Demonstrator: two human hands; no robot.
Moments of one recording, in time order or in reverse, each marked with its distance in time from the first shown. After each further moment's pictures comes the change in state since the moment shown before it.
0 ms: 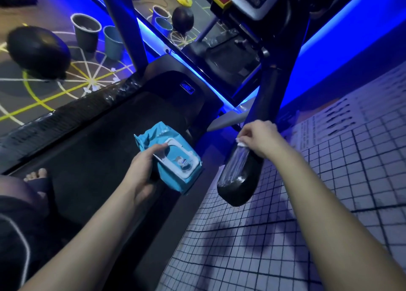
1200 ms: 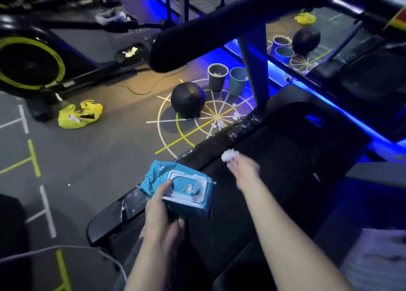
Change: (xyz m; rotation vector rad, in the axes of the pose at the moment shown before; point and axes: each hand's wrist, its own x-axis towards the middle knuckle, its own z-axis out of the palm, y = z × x) left_hand 0.014 0.213 -0.194 -0.400 0.447 0.411; right_hand 0.169 -0.408 0.143 1.834 -0.459 0.350
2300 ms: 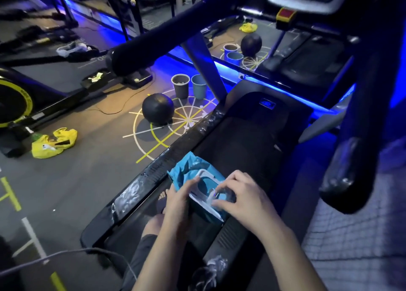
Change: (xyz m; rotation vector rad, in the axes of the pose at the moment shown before) left_hand -0.187 -0.099 -0.031 0.690 -0.380 0.193; right_hand -0.302 0.060 -0.195 -1.128 -0.097 -0.863
